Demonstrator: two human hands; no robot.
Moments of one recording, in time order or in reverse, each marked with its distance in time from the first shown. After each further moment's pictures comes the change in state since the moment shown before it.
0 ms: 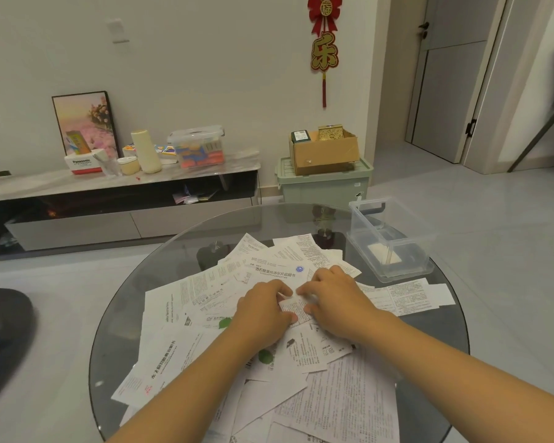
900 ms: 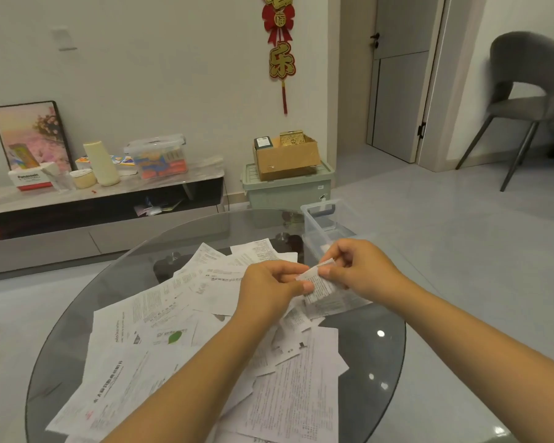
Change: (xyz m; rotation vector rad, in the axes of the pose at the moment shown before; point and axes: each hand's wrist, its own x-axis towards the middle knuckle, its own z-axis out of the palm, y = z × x) left_hand -0.003 0.082 0.018 -0.672 0.050 0.066; right_hand -0.048 0.065 -0.068 0.646 0.230 0.242
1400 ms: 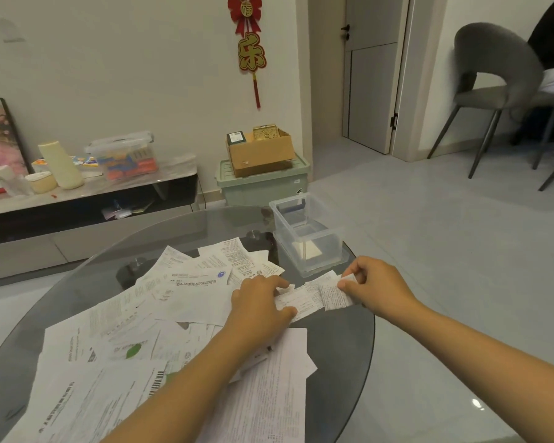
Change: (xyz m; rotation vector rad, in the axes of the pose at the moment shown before) left_hand 0.015 -0.025 0.038 0.776 -0.150 0.105; right_hand -0.015 0.078 -0.020 -0.160 0.167 0.214
